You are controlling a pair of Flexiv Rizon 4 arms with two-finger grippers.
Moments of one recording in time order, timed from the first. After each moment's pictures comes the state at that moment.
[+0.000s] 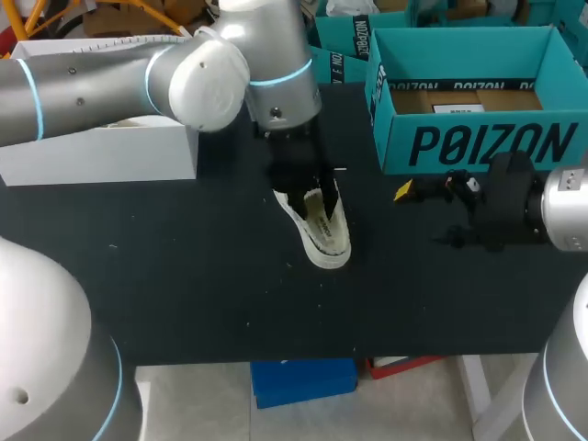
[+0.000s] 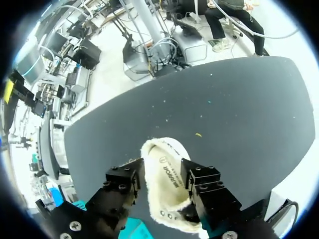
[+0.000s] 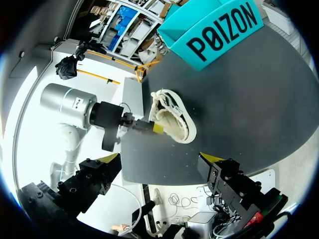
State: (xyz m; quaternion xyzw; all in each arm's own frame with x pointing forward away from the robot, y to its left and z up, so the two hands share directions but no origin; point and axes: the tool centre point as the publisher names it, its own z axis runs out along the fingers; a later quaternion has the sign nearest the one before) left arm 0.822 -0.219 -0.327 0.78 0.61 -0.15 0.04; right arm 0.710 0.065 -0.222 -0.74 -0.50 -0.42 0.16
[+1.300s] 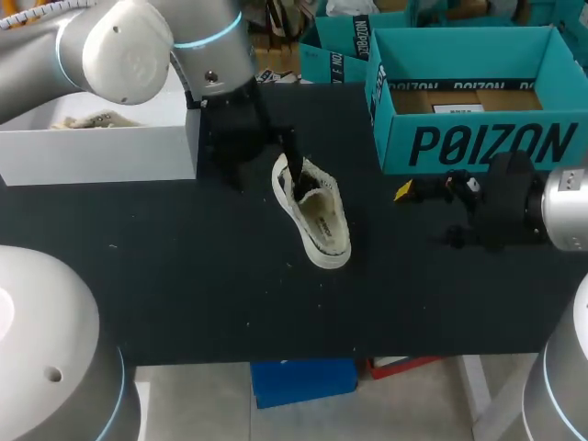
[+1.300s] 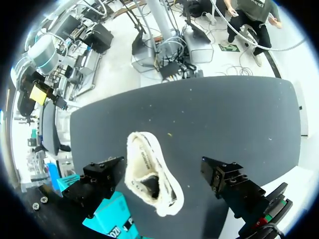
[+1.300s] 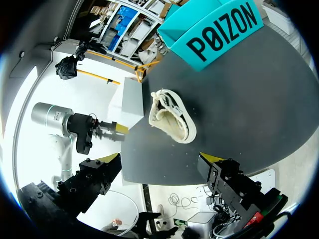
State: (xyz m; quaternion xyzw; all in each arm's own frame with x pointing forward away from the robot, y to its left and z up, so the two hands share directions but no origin) left arm 0.827 -0.144 -0.263 0.73 0.67 -0.13 0.07; right arm 0.710 0.065 -0.222 -0.74 -0.50 -0.42 0.16
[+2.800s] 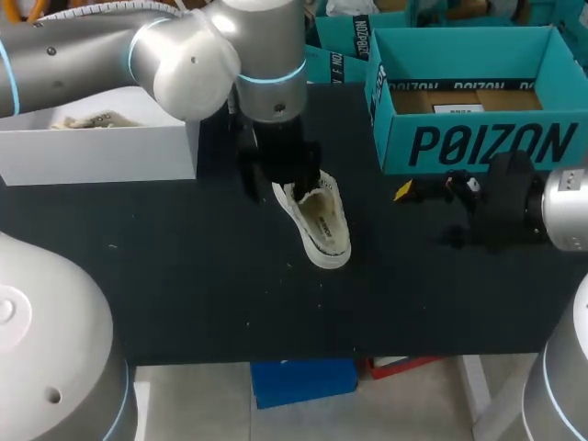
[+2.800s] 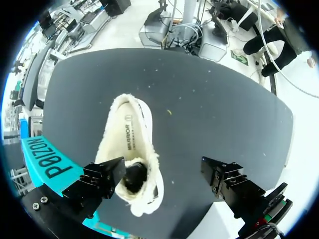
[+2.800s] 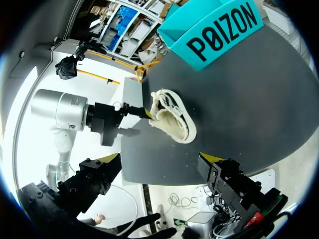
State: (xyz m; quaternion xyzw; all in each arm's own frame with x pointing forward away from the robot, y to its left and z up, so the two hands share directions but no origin) left arm 0.865 -0.162 -0.326 0.61 0.79 -0.02 0.03; right arm 0.710 0.065 -0.222 -0.74 -0.50 -0.42 0.16
